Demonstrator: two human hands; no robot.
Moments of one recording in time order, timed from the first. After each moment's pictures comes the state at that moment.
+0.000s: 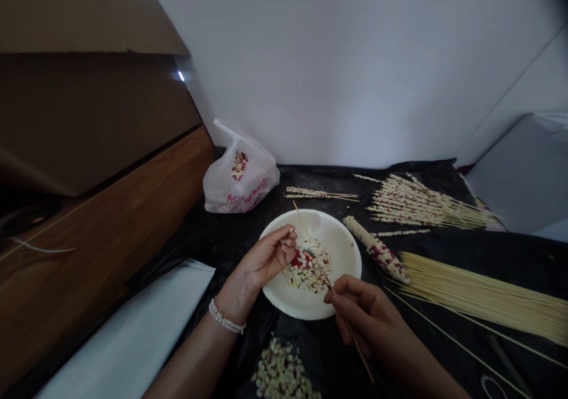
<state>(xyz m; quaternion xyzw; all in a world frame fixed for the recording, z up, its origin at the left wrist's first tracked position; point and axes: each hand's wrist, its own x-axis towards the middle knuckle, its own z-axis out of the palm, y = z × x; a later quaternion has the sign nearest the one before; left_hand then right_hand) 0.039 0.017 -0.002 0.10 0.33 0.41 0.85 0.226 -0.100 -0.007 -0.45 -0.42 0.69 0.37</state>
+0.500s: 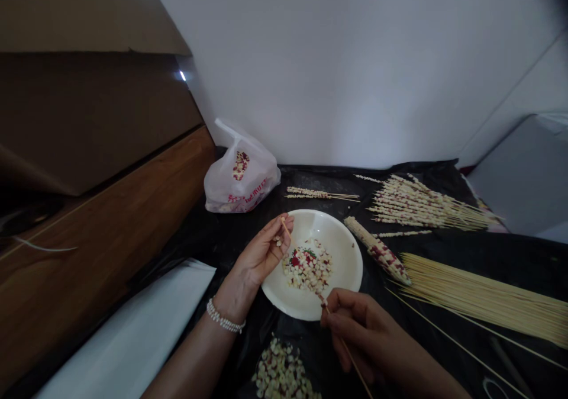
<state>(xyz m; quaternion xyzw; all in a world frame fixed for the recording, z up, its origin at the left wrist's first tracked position) 0.036 0.021 -0.001 0.10 0.33 0.51 0.78 0.222 -0.105 -0.002 -0.41 -0.40 0.76 0.30</state>
